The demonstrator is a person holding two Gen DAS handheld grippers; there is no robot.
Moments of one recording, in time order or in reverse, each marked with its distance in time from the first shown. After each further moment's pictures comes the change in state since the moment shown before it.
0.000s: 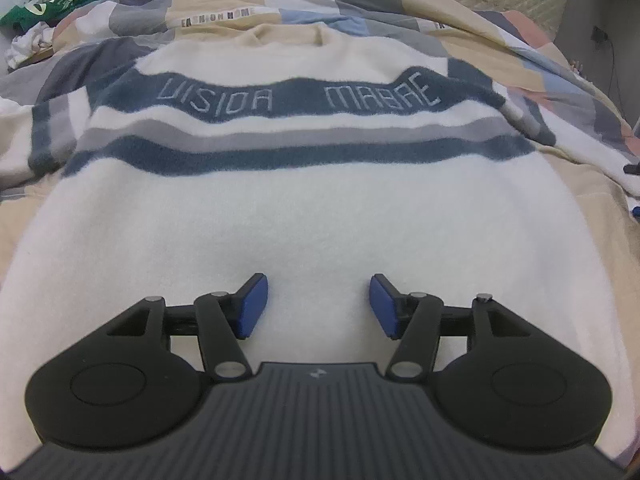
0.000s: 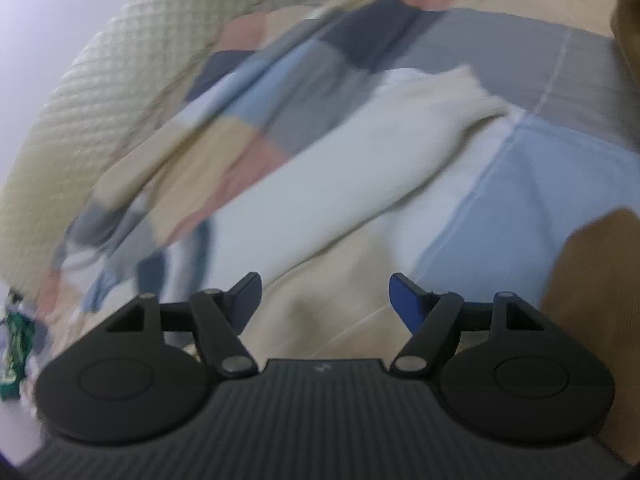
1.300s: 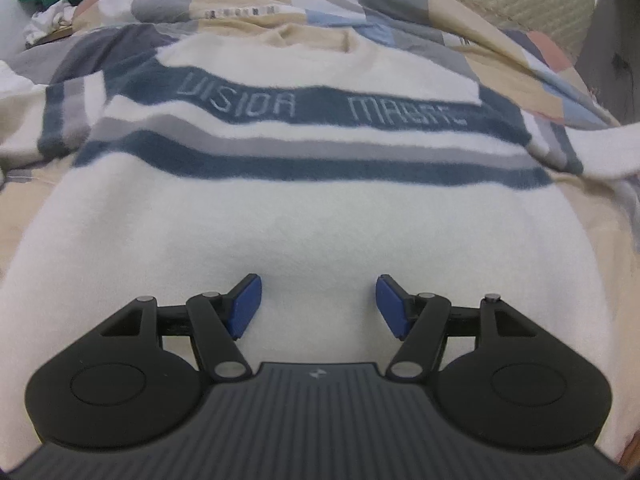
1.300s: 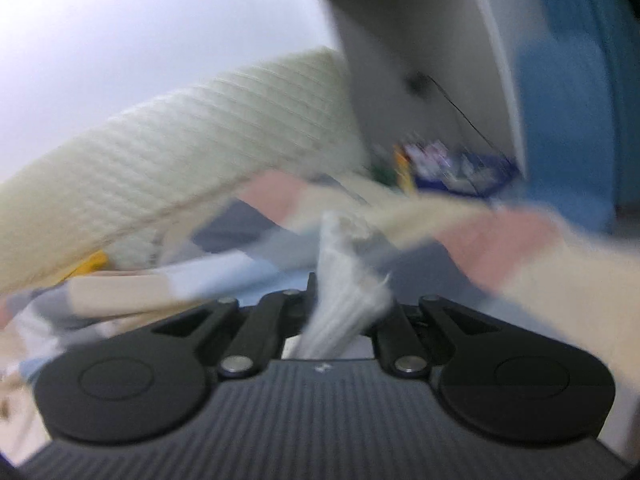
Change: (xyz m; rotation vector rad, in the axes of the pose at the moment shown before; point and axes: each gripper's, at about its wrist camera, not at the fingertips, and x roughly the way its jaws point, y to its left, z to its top) left arm 0.003 0.018 0.013 -0.094 -0.014 0.016; right arm -0.009 0.070 0.157 -0.434 -0.445 0.017
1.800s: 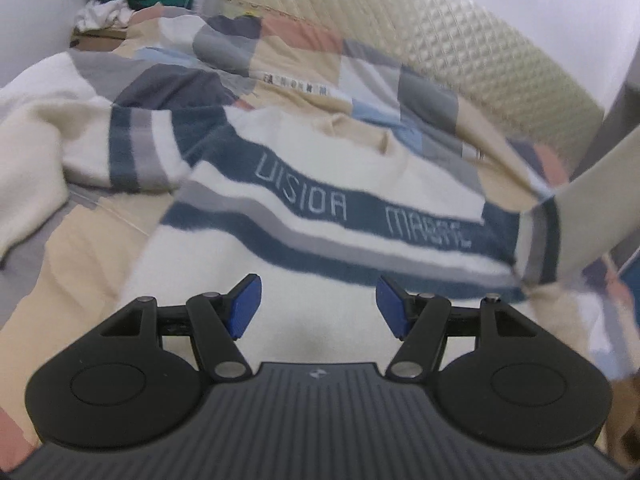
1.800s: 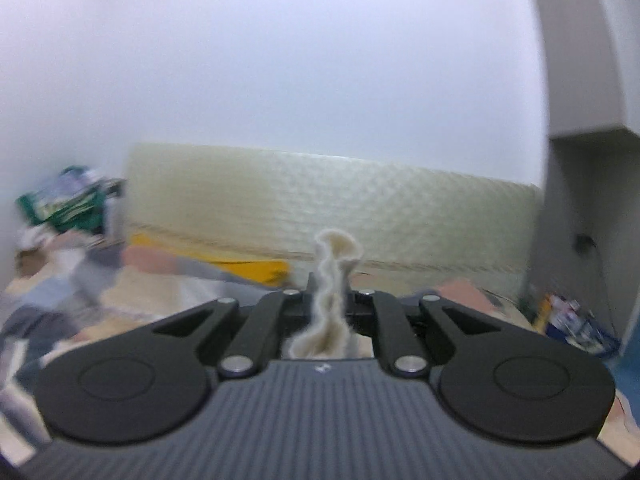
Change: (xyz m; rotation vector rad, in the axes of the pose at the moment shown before) left arm -0.079 0.081 0.028 -0.231 -0.178 -0.081; right arm -0.187 0.241 0.028 -0.462 -0.147 0.400
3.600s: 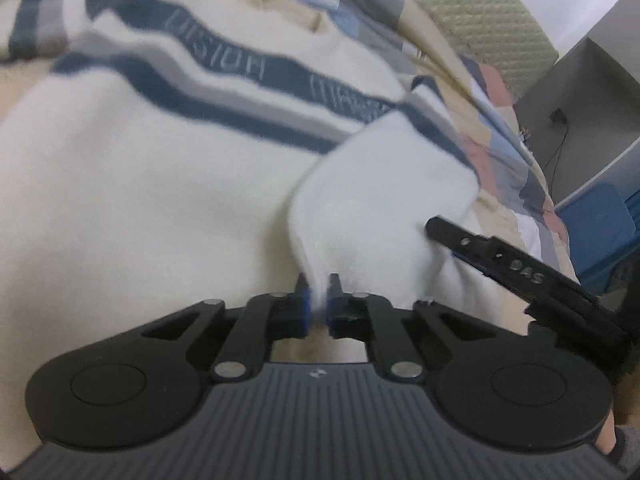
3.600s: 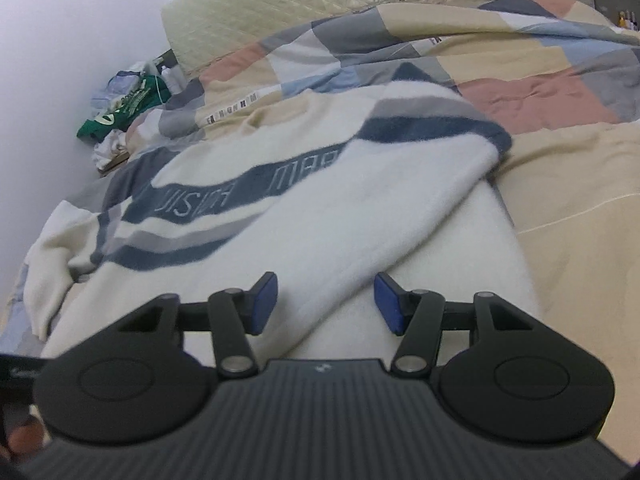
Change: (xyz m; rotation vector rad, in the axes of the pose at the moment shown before) left arm 0.049 -0.027 -0.056 -0.019 0.287 -0.233; right arm -0.015 0.136 -0.228 0.439 0.558 0.248
